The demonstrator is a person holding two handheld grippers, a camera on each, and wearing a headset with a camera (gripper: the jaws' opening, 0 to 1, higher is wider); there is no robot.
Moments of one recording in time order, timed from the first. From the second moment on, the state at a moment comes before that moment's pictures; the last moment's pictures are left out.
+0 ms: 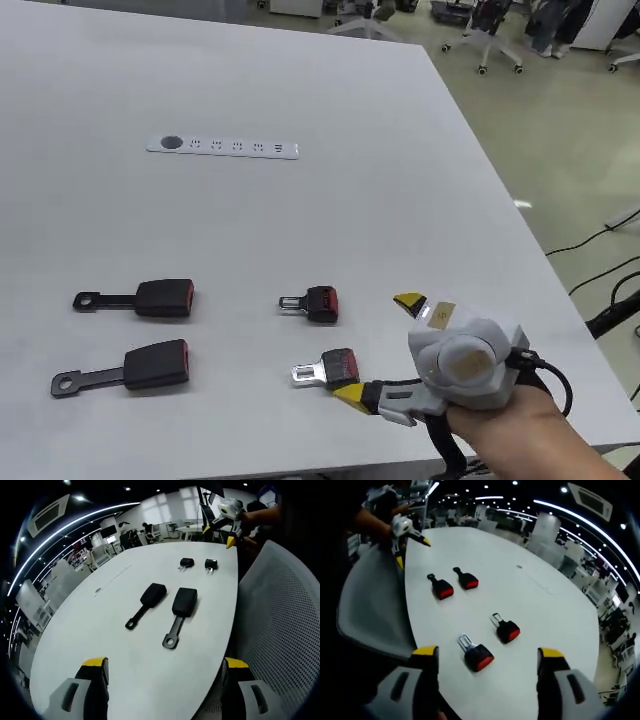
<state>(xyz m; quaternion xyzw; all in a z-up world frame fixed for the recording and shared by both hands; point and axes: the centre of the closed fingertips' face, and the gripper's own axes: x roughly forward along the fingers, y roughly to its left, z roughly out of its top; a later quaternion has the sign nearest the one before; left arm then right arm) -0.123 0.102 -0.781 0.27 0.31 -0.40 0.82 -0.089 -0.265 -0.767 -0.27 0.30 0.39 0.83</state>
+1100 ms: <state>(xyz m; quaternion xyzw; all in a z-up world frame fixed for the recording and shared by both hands) -0.084 0.002 -0.829 0.31 0.39 -0.47 0.73 -0.090 -0.270 -0.821 -0.34 0.34 0.49 0.73</state>
